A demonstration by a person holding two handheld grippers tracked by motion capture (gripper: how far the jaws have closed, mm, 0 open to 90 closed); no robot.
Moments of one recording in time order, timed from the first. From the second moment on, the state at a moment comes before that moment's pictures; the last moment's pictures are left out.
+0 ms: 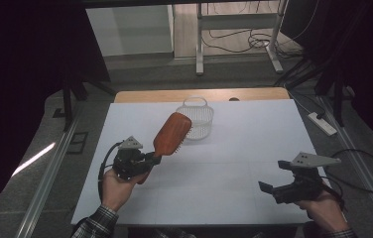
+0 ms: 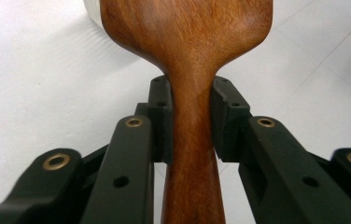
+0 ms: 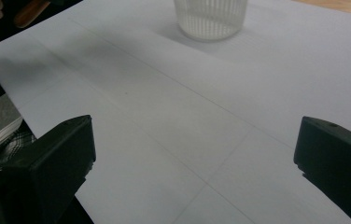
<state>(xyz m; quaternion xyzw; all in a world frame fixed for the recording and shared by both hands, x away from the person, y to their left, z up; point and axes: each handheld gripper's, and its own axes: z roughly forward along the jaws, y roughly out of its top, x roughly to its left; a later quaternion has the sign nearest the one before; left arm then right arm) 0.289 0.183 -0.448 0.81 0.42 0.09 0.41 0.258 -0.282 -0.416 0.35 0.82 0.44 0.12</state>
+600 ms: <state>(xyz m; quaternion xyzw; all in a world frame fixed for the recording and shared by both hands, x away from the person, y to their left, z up) 0.282 0.171 -0.446 0.81 0.40 0.09 0.42 0.277 -0.246 -0.414 0.33 0.82 0.45 0.10</state>
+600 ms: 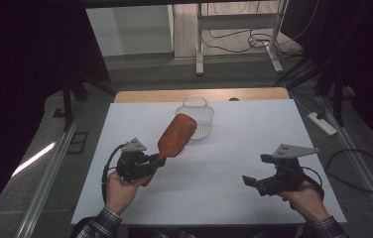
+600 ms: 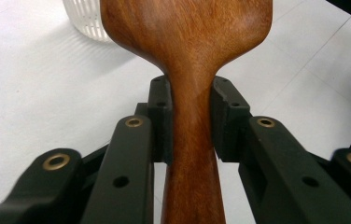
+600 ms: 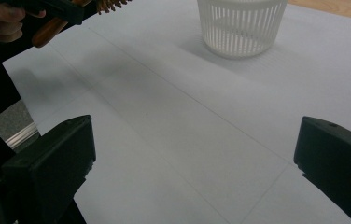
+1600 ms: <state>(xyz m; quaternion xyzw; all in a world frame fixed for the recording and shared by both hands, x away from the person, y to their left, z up) 0.280 0.147 -0.441 0.81 0.38 0.09 0.44 0.309 -0.195 -0.409 0.32 0.82 0.46 0.07</state>
